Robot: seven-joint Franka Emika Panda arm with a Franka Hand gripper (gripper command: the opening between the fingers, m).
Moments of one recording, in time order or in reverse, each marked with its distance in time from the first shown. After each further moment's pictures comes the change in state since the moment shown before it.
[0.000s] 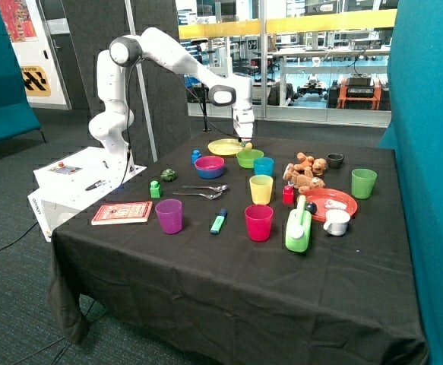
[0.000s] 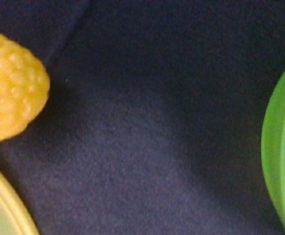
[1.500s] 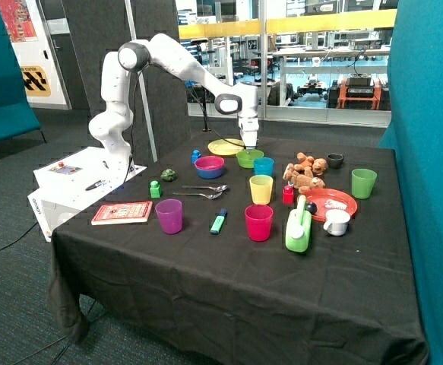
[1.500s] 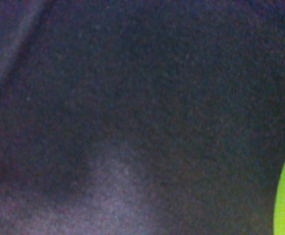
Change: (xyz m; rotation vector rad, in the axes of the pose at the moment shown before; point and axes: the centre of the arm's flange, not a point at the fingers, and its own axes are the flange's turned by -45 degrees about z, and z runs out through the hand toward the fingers) arm 0.020 0.009 0.033 -0.002 -0.001 0.068
